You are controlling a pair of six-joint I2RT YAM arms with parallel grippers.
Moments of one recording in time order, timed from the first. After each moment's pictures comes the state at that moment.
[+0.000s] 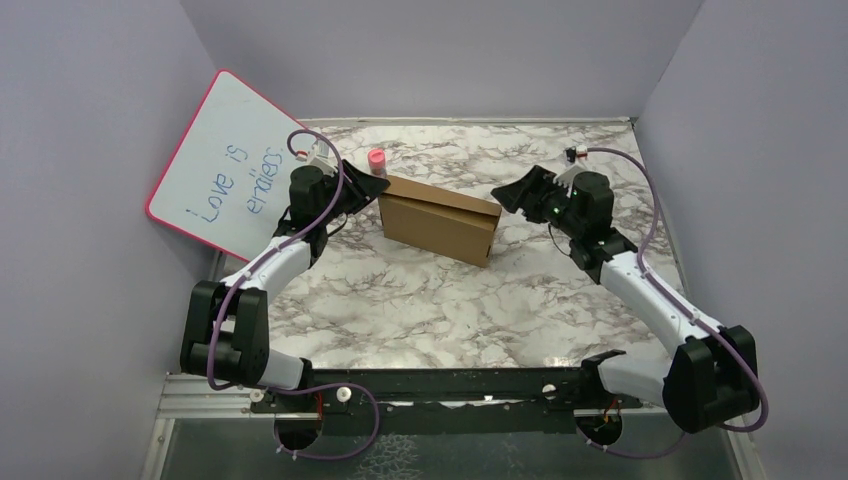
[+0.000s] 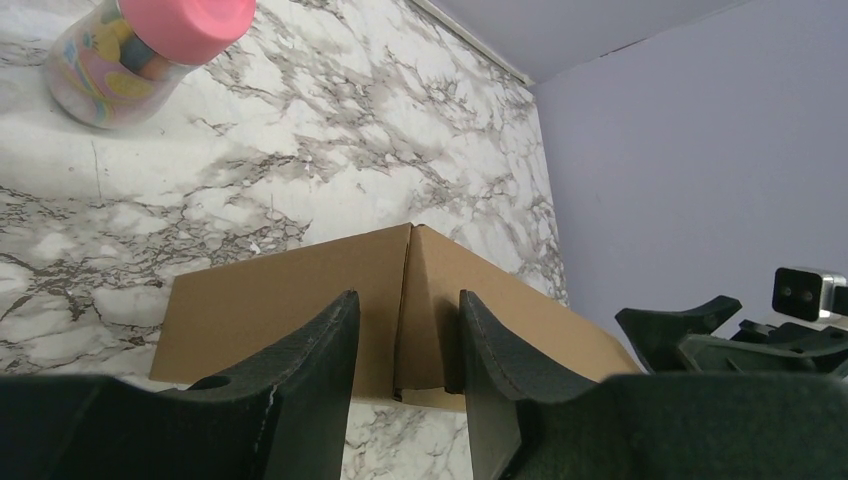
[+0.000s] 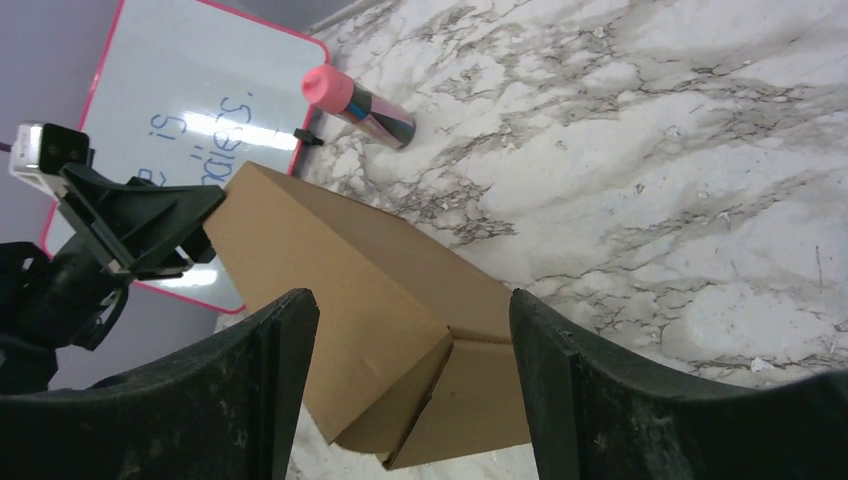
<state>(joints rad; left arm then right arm) -0.18 1.42 0.78 0.40 0.37 -0.88 0.30 1.22 0.80 0.16 -0.25 0.65</state>
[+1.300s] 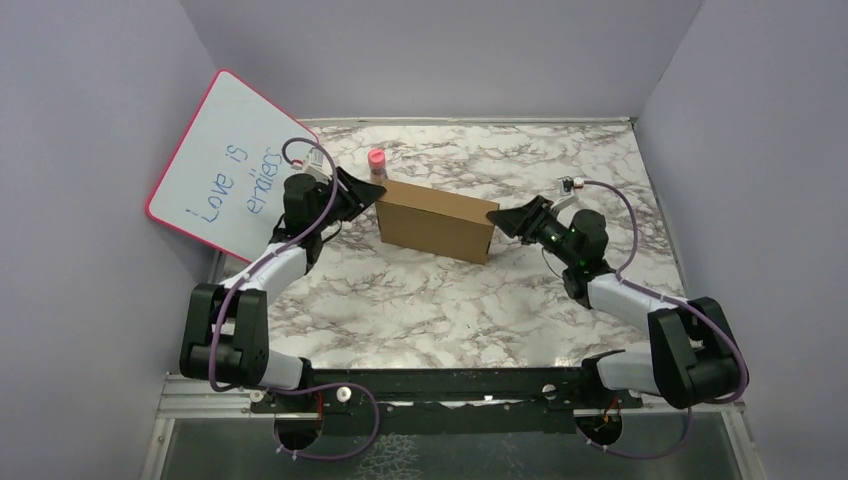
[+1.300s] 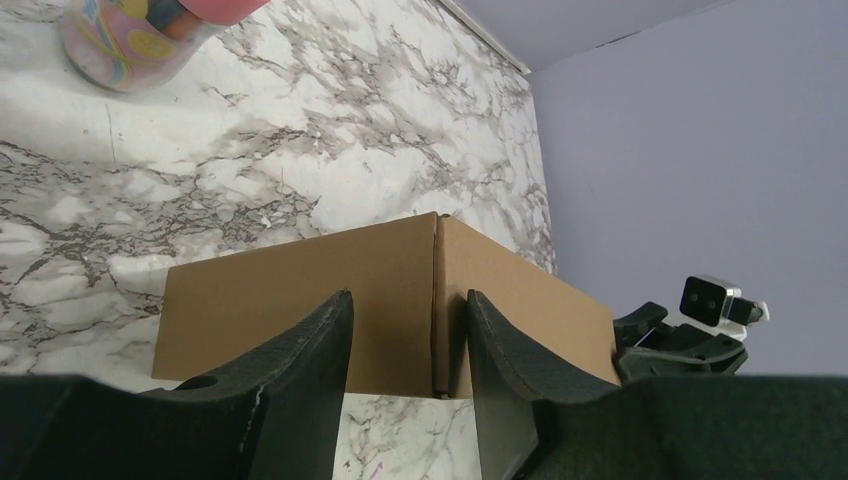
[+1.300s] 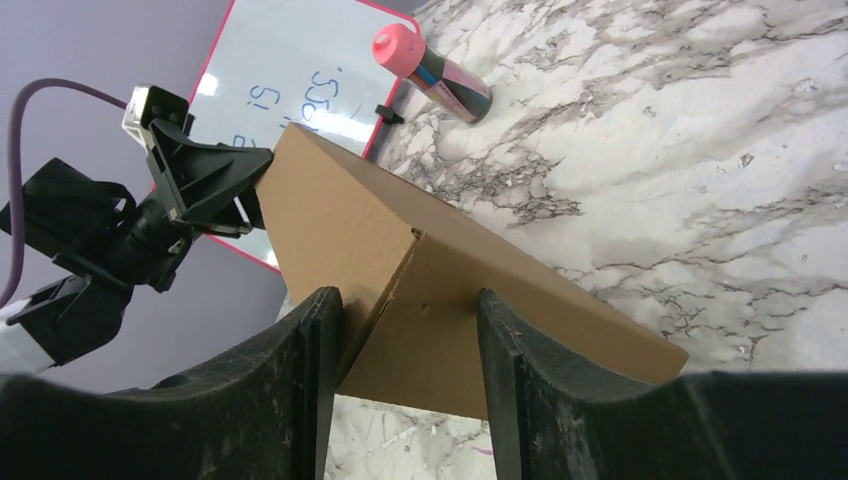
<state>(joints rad) -0.15 1.42 0.72 0.44 0.43 -0.90 0.27 1.30 0.43 0.76 -0.43 0.81</state>
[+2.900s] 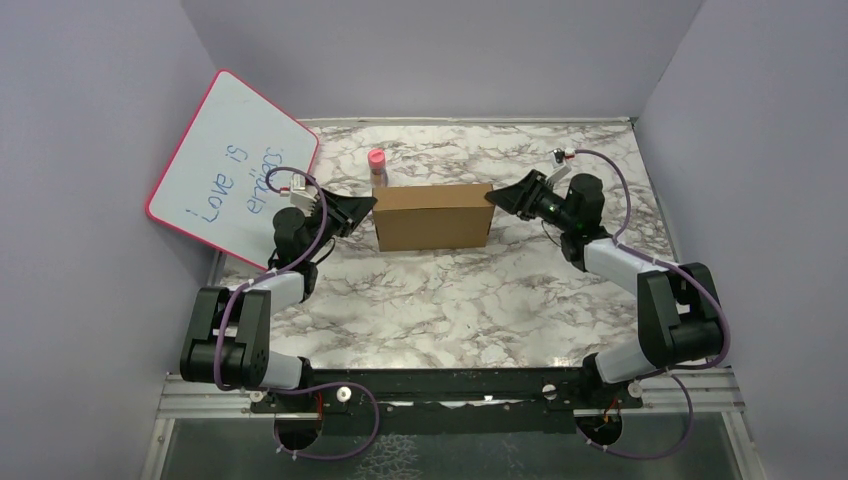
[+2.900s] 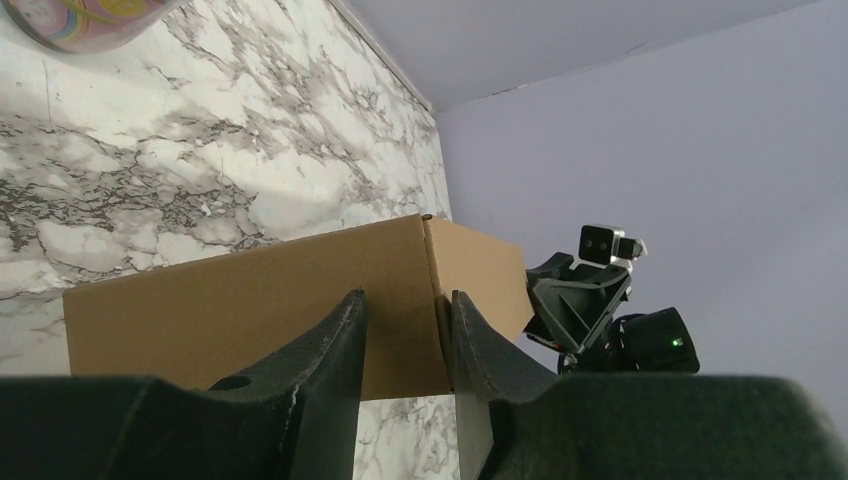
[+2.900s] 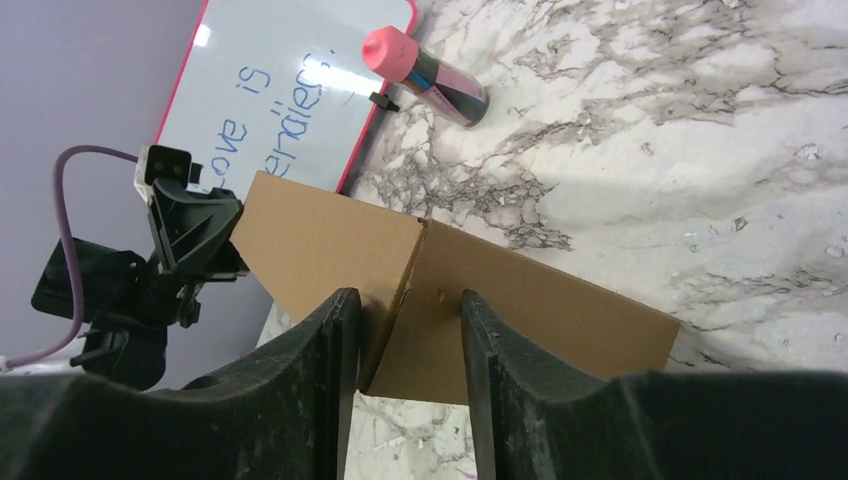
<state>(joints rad) -0.10 1.40 0.45 0.89 0.49 -1.18 0.20 1.49 0.70 0.64 -0.61 0.76</state>
